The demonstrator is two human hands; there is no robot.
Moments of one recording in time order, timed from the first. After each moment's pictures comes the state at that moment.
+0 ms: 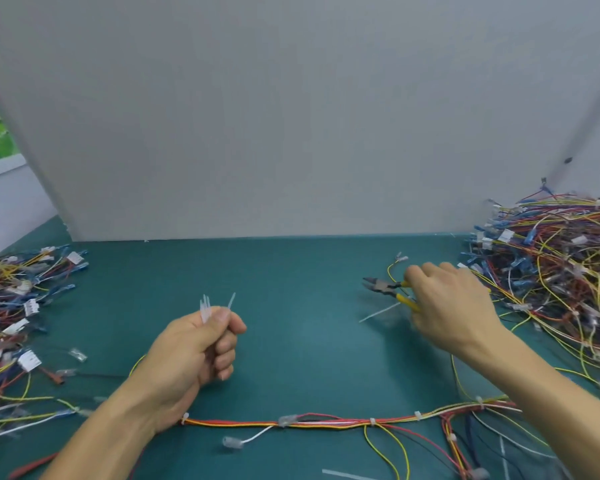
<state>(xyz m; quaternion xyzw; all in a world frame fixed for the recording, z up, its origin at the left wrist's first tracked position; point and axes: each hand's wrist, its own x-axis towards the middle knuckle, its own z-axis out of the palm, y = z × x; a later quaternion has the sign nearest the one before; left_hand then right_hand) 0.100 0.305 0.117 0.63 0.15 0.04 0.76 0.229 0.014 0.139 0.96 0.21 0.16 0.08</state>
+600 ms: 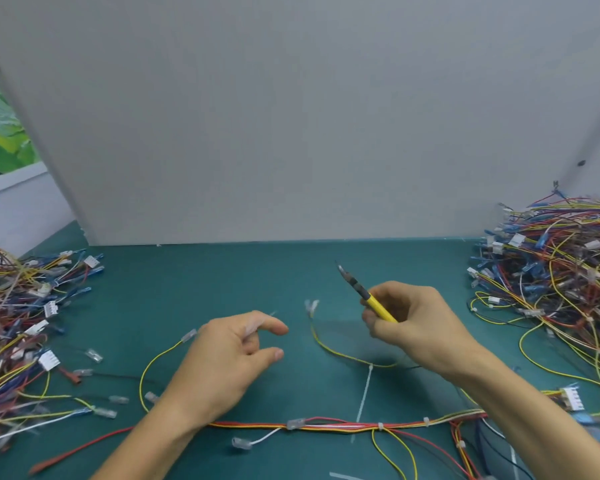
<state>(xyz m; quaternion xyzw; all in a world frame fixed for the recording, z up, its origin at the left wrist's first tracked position) 0.096 0.285 0.127 0.88 0.02 0.13 0.46 0.198 0.047 0.137 0.83 0.20 -0.07 -0.51</state>
